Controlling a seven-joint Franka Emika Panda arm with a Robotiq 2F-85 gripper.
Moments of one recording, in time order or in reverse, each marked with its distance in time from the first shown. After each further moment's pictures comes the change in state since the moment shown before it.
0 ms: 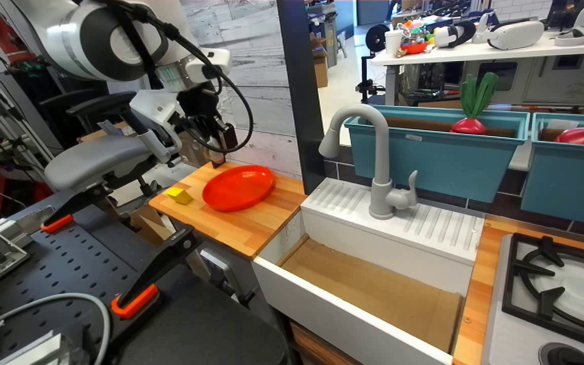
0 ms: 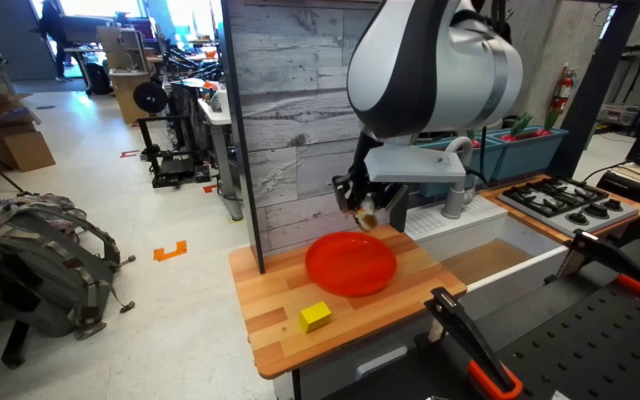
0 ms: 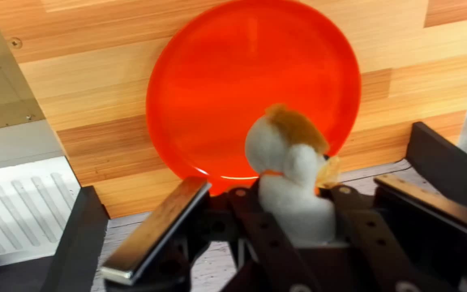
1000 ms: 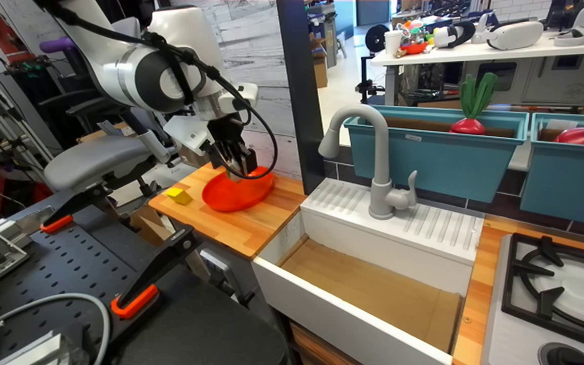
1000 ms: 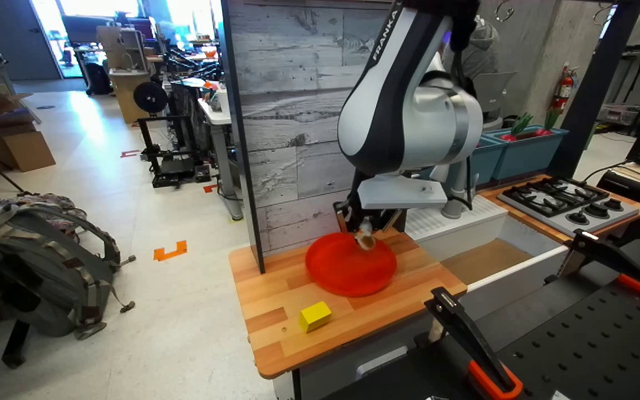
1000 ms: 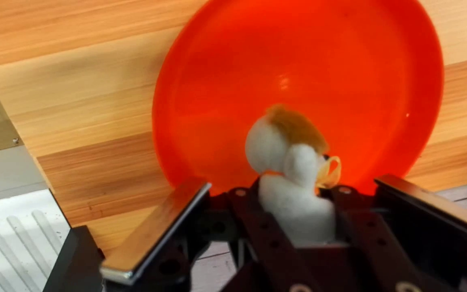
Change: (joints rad) arm -0.003 0.205 -0.024 0.212 0.005 -0.075 0.002
